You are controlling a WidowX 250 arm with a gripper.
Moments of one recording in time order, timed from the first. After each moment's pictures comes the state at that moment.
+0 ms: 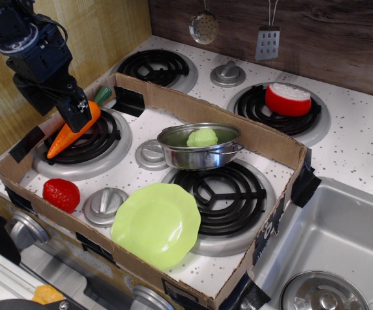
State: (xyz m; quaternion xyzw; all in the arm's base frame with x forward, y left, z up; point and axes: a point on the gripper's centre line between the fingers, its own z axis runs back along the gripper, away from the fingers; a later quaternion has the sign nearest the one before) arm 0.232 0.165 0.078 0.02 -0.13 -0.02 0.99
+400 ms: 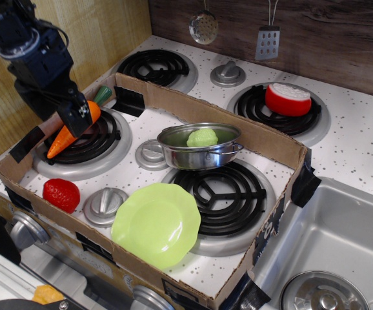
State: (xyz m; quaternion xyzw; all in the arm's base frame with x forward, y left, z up) arm 0.230 0.162 0.071 0.01 -0.12 -0.02 0.99
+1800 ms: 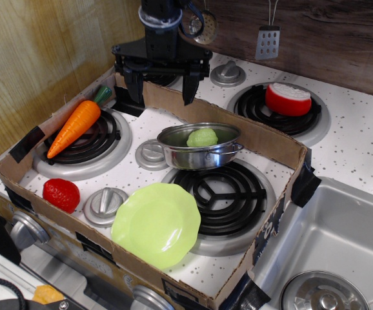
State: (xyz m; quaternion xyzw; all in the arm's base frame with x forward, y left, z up) arm 0.314 0.074 0.082 0.07 -0.12 0.25 0.96
